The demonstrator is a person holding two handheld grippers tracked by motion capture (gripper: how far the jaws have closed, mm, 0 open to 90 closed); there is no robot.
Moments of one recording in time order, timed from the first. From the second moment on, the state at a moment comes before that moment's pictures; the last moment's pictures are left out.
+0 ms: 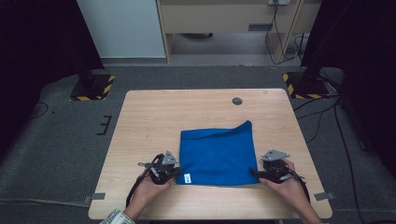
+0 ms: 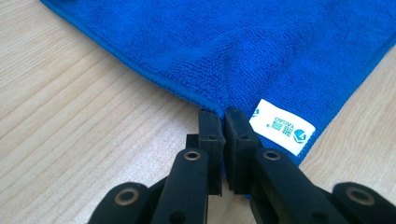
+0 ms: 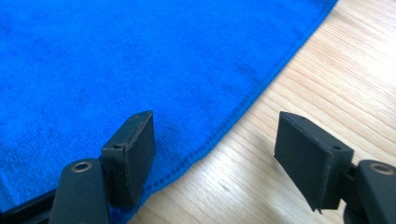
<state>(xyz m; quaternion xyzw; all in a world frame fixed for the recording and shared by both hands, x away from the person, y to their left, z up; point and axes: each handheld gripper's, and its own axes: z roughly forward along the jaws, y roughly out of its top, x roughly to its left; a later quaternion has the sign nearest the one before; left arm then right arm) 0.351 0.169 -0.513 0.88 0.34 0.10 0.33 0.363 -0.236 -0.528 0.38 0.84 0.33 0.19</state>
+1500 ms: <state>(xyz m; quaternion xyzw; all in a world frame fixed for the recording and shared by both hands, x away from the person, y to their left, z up) 0.484 0.165 -0.524 0.81 0.43 0.22 0.33 0.359 -0.229 -0.518 0.36 0.83 0.37 0.20</state>
